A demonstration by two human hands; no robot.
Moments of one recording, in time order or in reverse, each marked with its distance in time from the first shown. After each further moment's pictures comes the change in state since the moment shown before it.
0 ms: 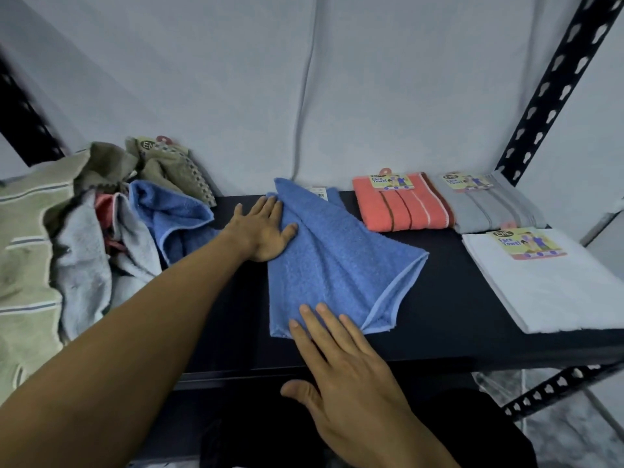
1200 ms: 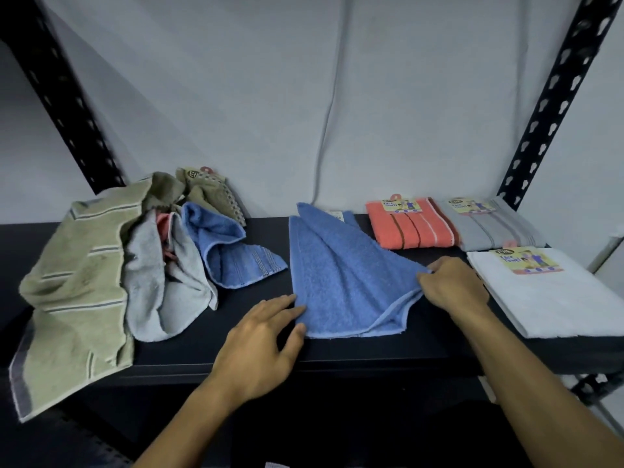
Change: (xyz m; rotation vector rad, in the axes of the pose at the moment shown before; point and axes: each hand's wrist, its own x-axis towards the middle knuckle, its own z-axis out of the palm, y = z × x) left_hand -0.201 0.026 0.043 -0.479 0.391 0.072; right_hand 0.058 0.128 -0.058 0.391 0.018 1.023
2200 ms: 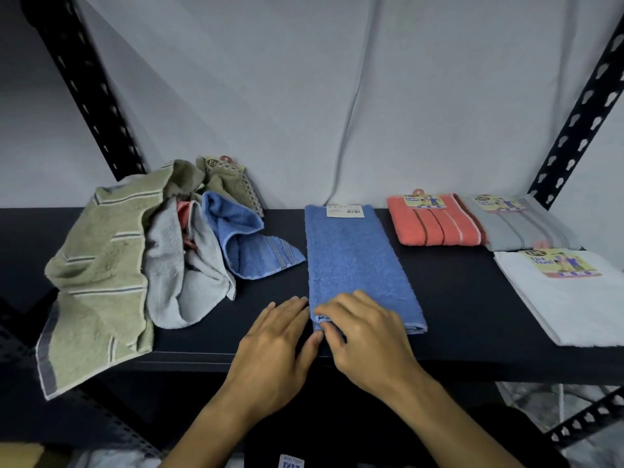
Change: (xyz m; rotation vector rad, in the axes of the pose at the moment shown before) left_hand -0.019 -0.006 0.015 0.084 0.115 0.102; right_hand -0.116 -0.042 0.073 0.073 0.242 -1.155
